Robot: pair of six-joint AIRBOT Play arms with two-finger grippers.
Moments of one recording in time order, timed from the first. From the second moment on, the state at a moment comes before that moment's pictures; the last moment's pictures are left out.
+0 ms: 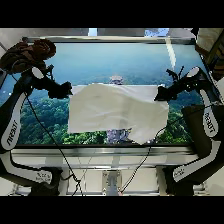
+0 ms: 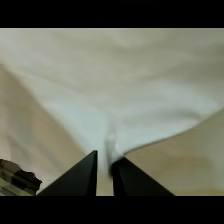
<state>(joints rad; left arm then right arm) 0.03 -1.60 1.40 1.19 -1.15 -1.65 -0.18 -1.74 1.50 -1.06 1.44 1.30</state>
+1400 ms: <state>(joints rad) 0.03 -0.71 0.55 1.08 -1.04 -1.72 -0.55 -1.26 0.46 -0.86 1.26 1.03</state>
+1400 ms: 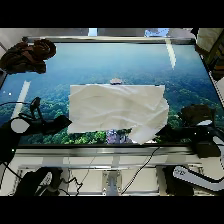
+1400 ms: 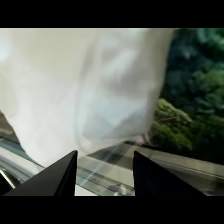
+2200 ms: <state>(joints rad) 0.03 -0.70 0.54 1.16 -0.99 -1.80 -0.55 -1.18 0.38 -0.62 1.24 0.88</state>
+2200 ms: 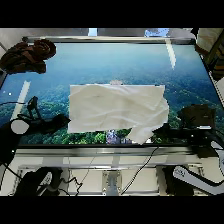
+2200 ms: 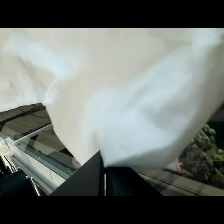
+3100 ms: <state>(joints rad) 0.10 -1.09 0.51 1.11 -0.93 -1.73 -0.55 -0.91 0.38 -0.65 1.32 1.04</state>
